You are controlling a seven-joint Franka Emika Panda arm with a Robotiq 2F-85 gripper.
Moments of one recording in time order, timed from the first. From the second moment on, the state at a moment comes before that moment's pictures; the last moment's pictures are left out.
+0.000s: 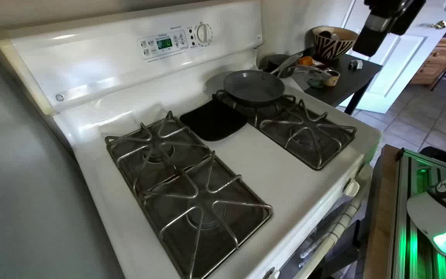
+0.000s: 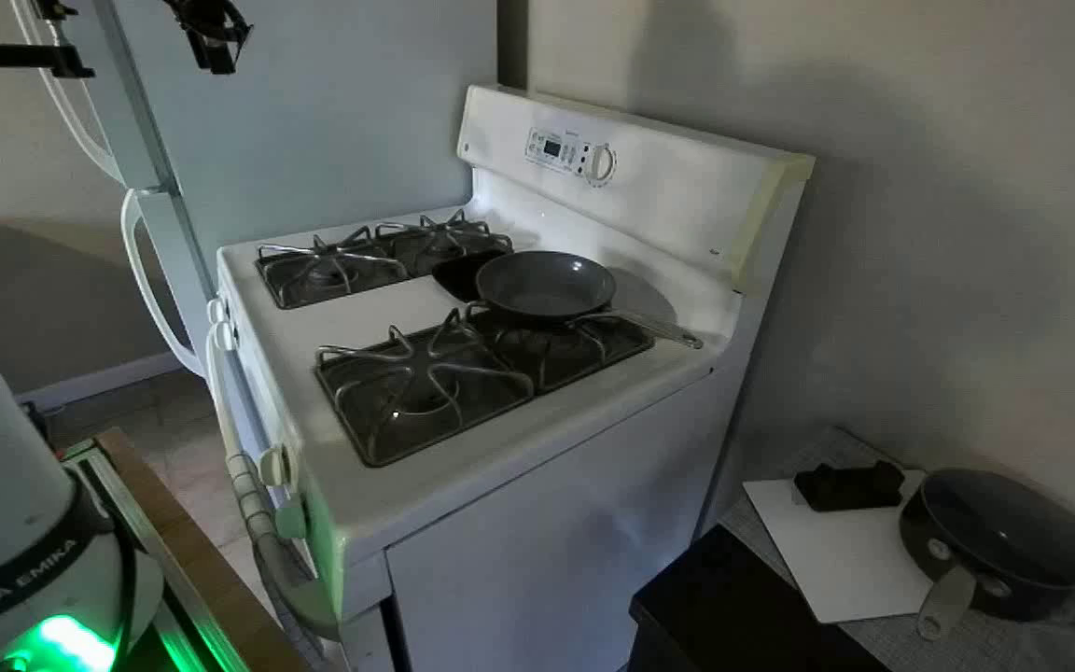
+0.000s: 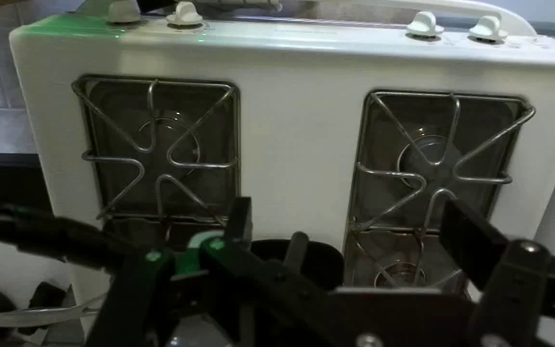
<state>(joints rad) 0.07 -0.67 0.38 -2.29 0.14 1.70 0.59</state>
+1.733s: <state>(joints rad) 0.02 -0.14 0.22 -2.19 -0.10 2.17 0.23</state>
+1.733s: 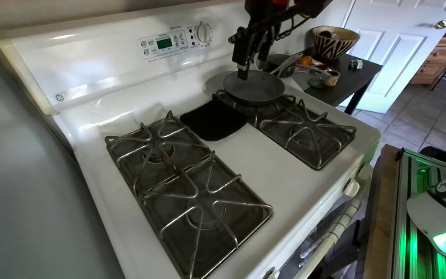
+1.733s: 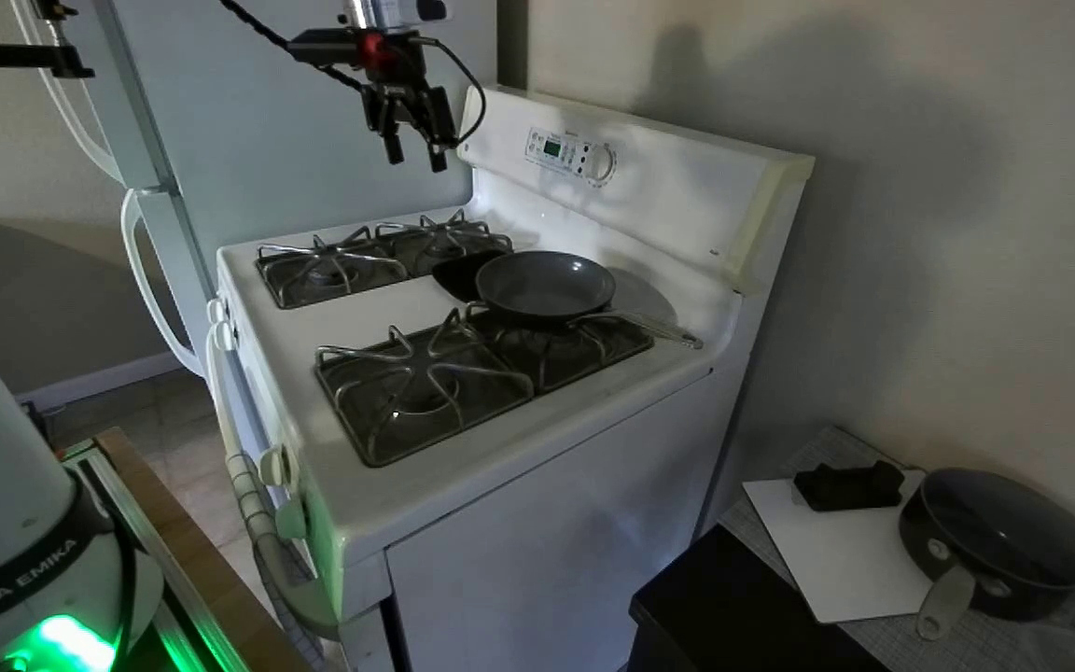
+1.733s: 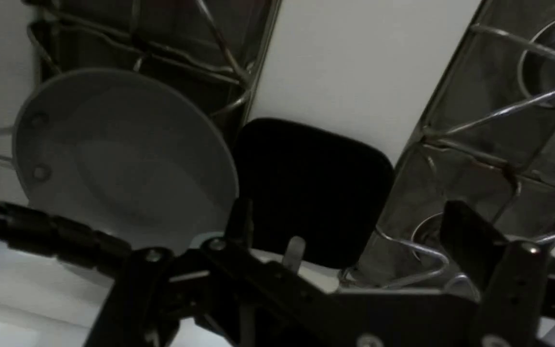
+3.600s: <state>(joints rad) 0.04 0.28 0.04 -1.99 -0.19 2.33 0.27</state>
